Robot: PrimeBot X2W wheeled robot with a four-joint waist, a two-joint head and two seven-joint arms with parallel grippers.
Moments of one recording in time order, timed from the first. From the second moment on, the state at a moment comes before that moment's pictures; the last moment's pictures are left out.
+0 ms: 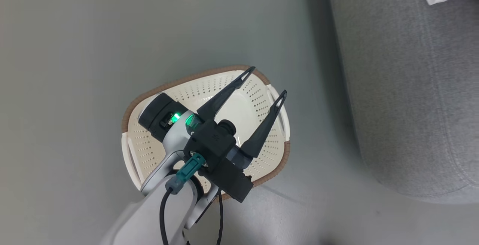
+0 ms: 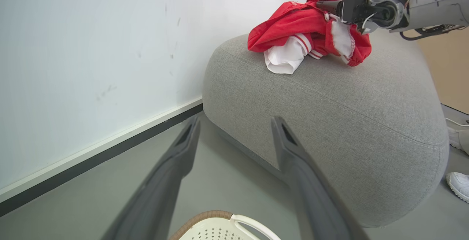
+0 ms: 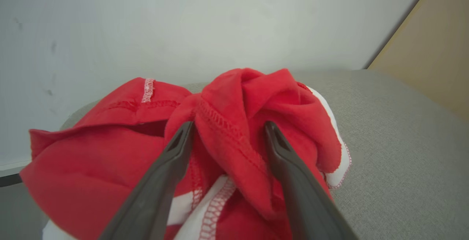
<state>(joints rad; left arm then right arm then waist) -0.55 0.13 -0.60 0.02 -0.19 -0.06 -0.06 -1.26 -0.47 0.26 1.11 0.42 -0.12 -0.24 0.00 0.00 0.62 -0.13</state>
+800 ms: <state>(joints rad) -0.46 0.12 -0.56 0.15 -0.27 -0.06 -0.13 -1.18 -0.39 0.31 1.14 0.37 -0.10 -0.25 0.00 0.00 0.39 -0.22</state>
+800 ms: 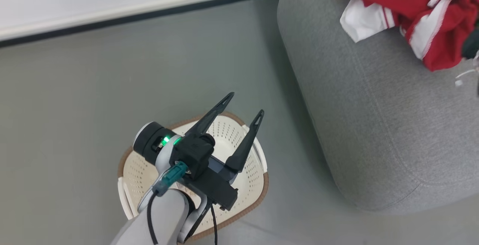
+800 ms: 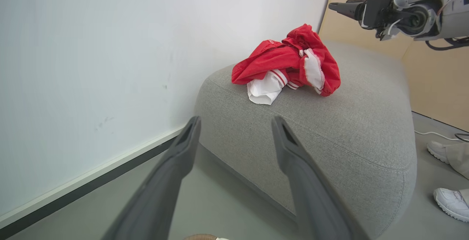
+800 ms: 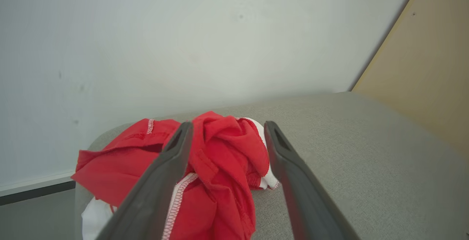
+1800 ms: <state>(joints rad) -0.20 0.19 -0.32 0.23 -0.39 0.07 -0.22 -0.78 -0.19 0.36 0.88 0.38 0.01 -0.25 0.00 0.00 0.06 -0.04</state>
